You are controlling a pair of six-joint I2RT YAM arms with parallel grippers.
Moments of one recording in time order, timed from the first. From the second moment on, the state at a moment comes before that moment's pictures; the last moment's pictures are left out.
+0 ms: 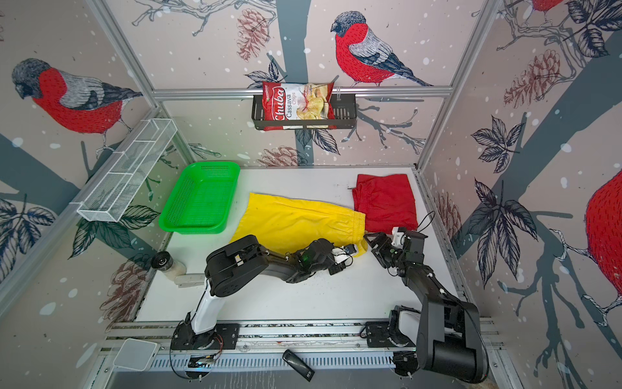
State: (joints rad) left arm -1.07 2.13 1.03 0.65 0.11 0.29; right arm -0.13 1.17 0.30 0.13 -0.74 0.83
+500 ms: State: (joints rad) left arm -1.07 2.13 1.00 0.70 0.16 0.30; right arm -0.03 1.43 0.36 0.34 -0.76 1.02
